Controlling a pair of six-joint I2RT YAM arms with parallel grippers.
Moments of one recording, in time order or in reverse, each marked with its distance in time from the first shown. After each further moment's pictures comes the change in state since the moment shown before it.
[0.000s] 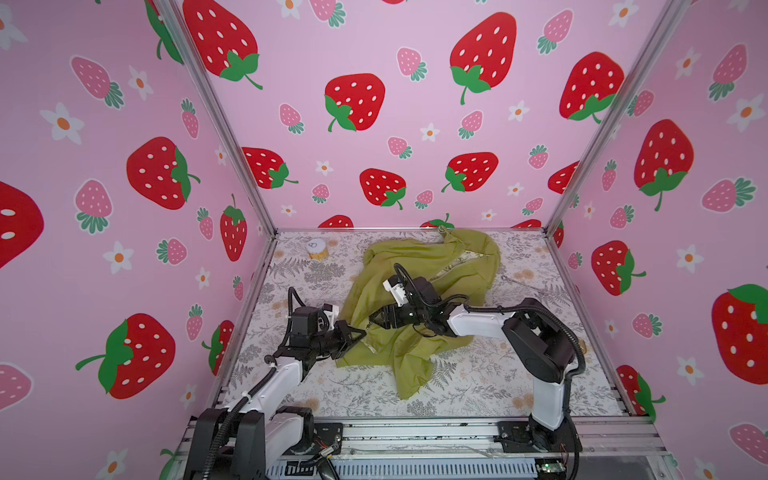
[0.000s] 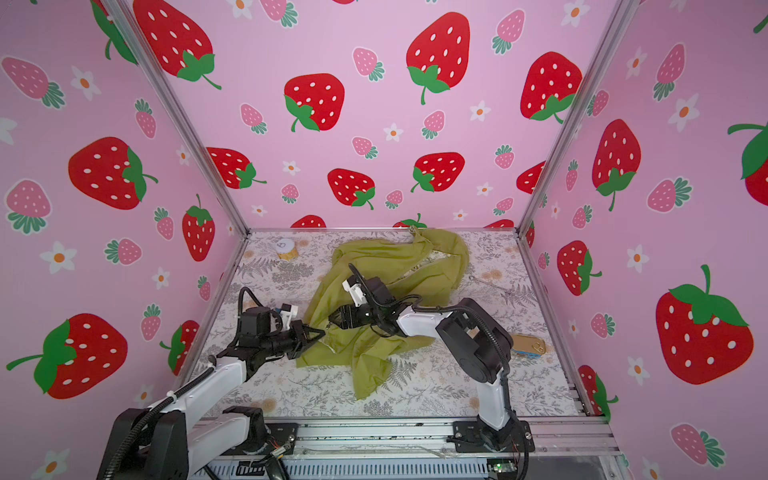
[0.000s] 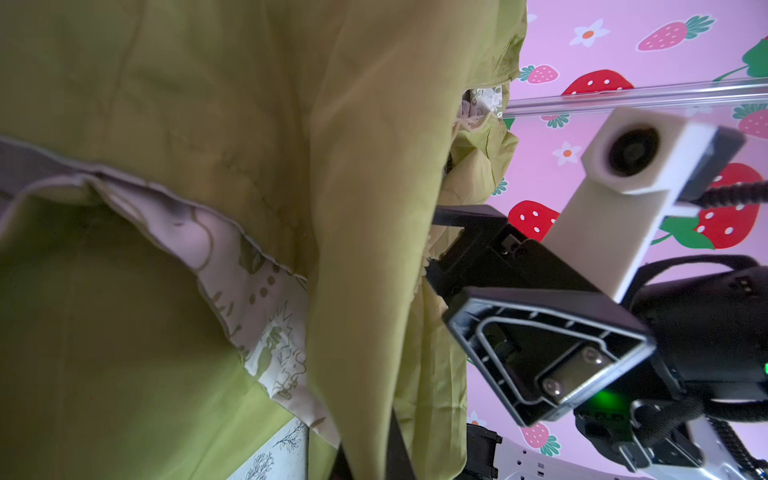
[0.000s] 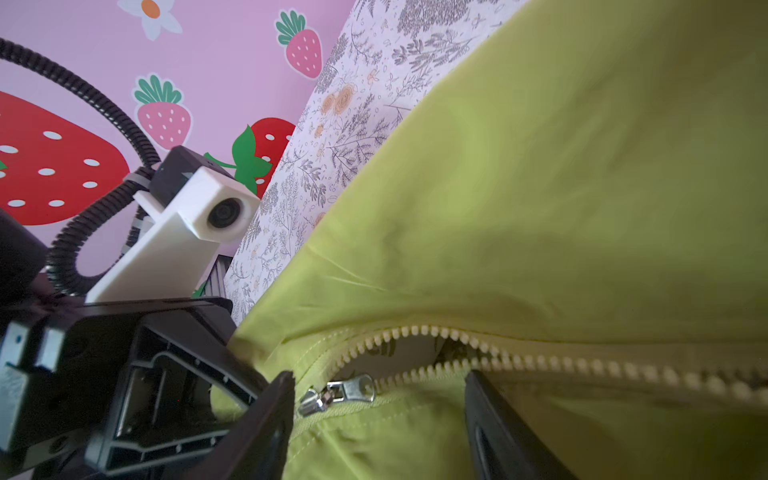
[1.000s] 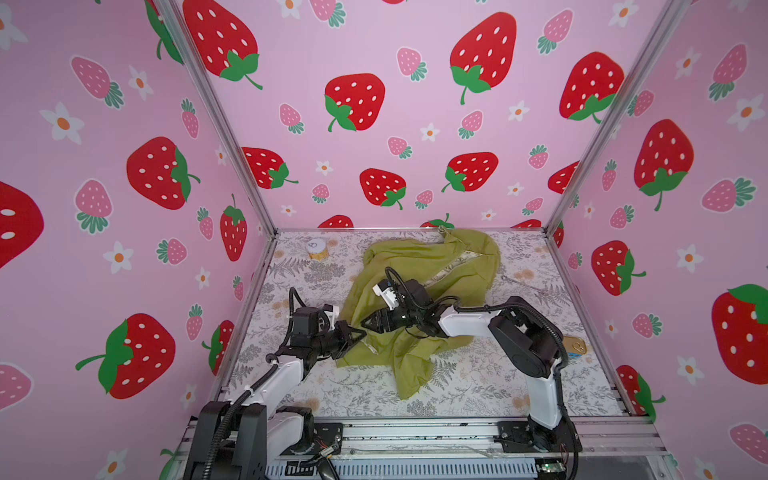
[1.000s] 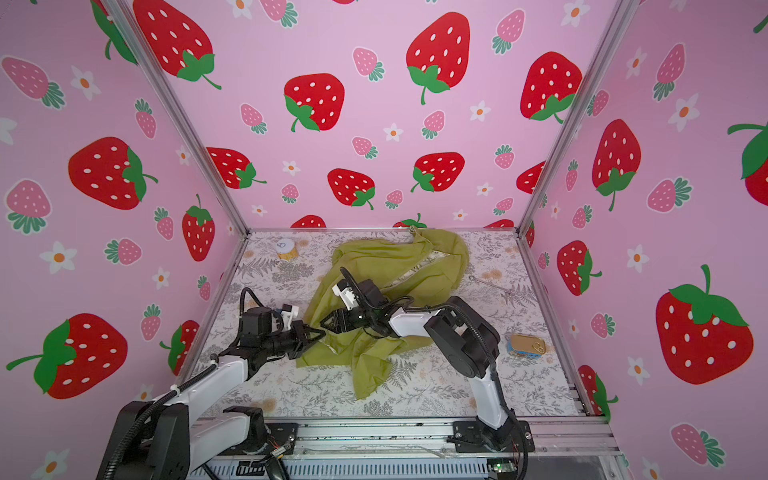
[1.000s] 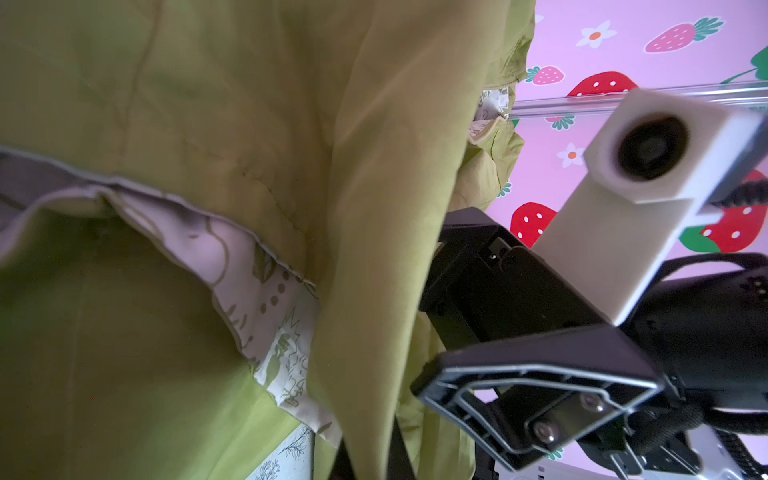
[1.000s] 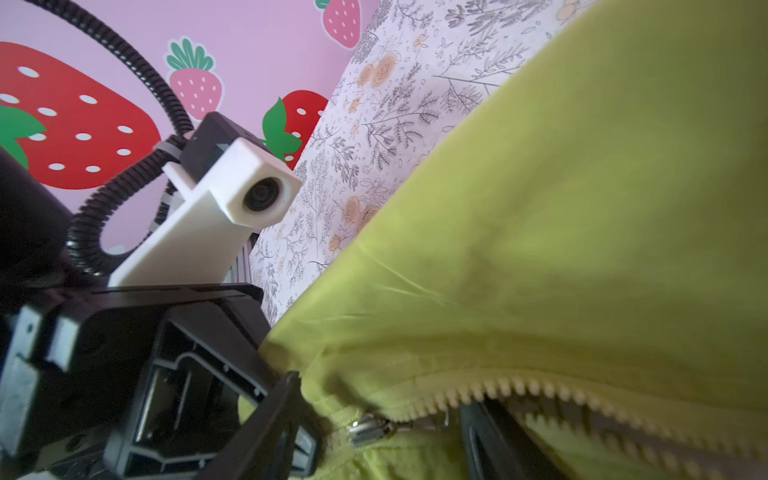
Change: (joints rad) left arm 0.000 0.035 -0.005 0.030 0.001 0.000; right arm 0.026 0.077 0.047 0.079 -0.102 0.004
